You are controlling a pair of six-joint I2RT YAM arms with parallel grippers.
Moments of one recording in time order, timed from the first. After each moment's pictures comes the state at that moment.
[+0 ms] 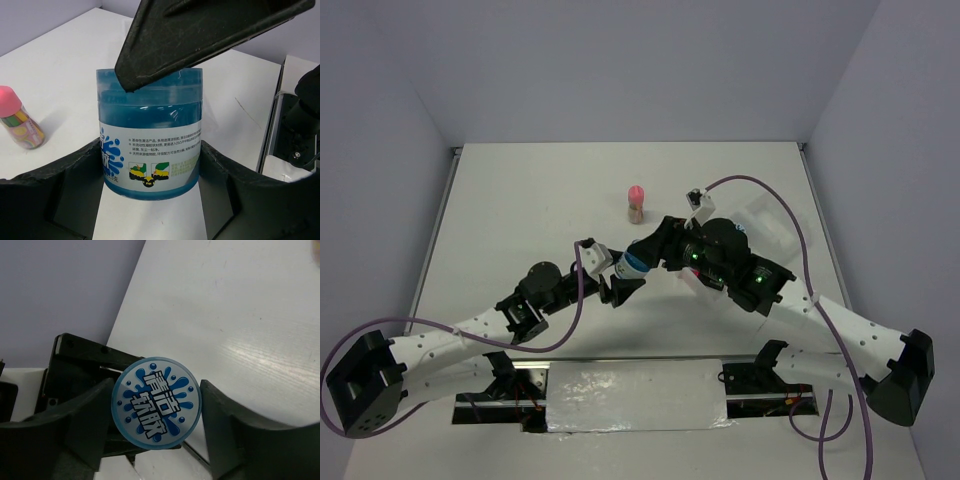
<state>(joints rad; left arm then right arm) -0.87 0.99 0.42 0.59 0.17 -0.06 0.85 0.99 0.84 -0.12 0.01 0.82</state>
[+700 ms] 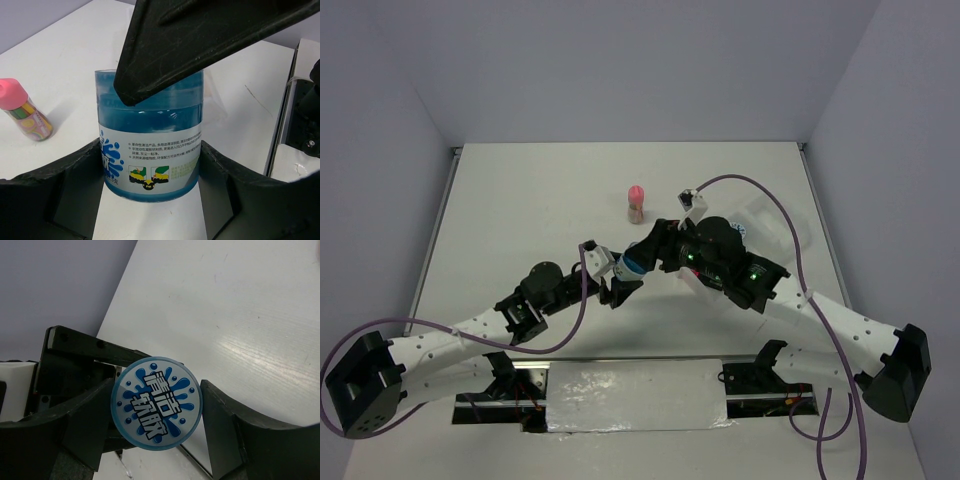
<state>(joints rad) -0.87 0.98 0.42 0.54 0.15 0.00 0.84 1.02 0.84 -0.11 -0.04 0.74</state>
